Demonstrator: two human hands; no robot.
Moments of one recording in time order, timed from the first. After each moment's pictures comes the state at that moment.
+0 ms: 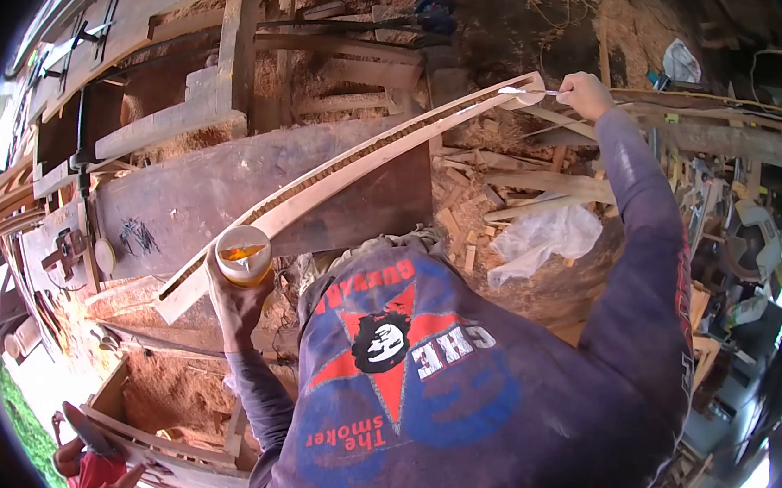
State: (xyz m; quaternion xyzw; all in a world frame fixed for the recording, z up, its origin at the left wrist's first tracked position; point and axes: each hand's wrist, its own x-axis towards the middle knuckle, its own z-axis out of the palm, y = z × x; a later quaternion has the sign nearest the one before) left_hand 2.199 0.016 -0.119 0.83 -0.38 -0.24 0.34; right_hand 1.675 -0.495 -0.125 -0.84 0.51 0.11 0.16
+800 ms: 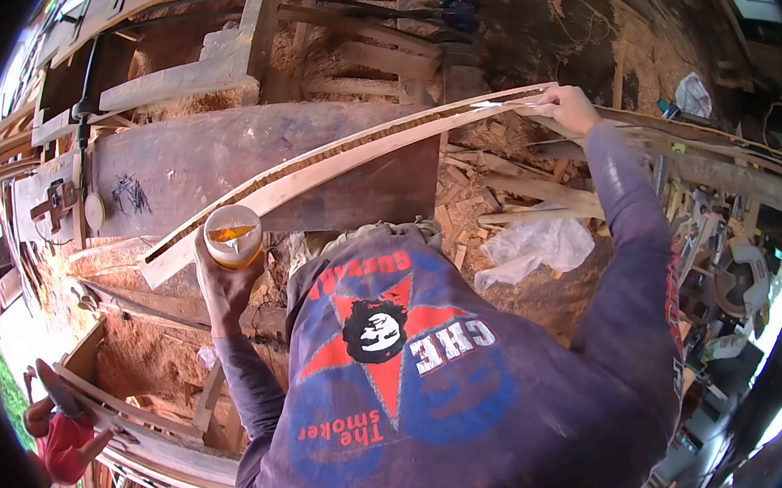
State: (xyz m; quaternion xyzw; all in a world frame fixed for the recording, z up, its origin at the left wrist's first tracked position) left_hand 2.196 0.037 -0.119 0.85 -0.34 -0.24 0.33; right_hand 1.728 -0.470 -0.158 -0.85 0.45 0.08 0.26
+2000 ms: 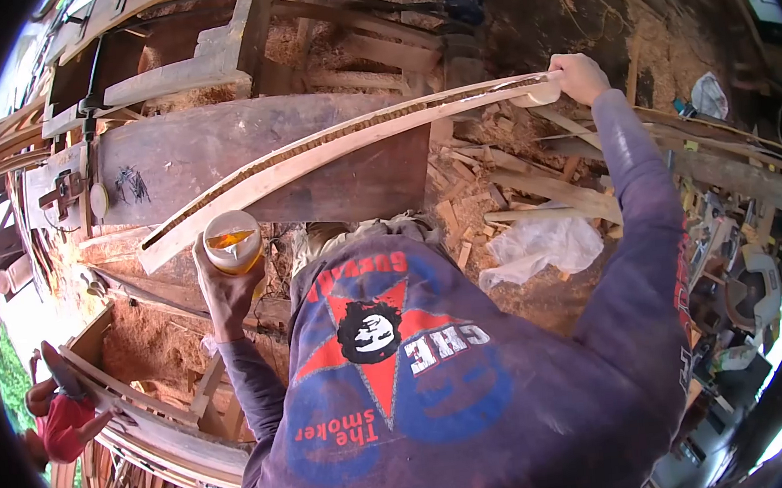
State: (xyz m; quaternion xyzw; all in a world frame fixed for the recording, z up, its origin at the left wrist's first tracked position) left_hand 2.136 0.037 -0.099 0.87 -0.32 -0.20 0.33; right_hand 1.716 -0.520 -0.150 -0.88 0.42 0.10 0.18
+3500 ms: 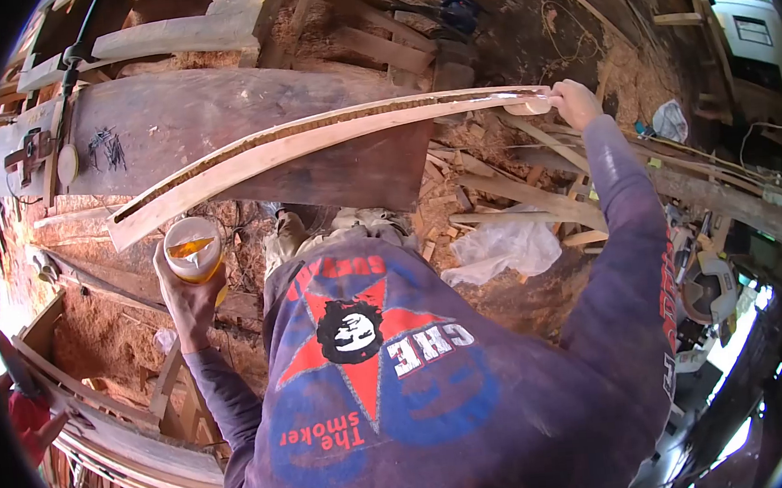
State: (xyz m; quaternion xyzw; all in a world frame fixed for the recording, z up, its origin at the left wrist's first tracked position) left_hand 2.192 0.131 -0.117 0.86 -0.25 -0.21 0.38; right_hand 1.738 -0.474 -0.121 -0.90 0.39 0.16 0.08
